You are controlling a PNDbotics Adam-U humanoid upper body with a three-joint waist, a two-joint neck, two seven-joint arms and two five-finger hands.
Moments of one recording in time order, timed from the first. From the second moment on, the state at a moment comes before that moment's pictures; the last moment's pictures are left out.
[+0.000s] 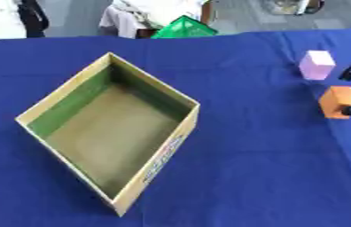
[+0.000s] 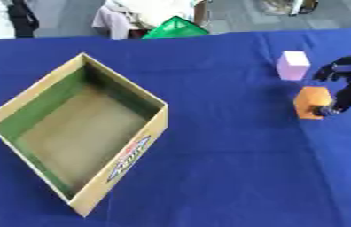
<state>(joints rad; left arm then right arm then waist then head) -0.36 0.53 0.11 -1.99 0.18 -0.33 0.70 -0.20 -1.15 -0.12 -1.42 0.55 0.07 0.72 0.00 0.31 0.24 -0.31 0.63</state>
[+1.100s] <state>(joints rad) -0.36 0.53 0.10 -1.99 0.19 -0.33 0.70 -0.21 -1.13 -0.11 -1.45 0.51 0.04 0.61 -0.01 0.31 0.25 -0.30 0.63</state>
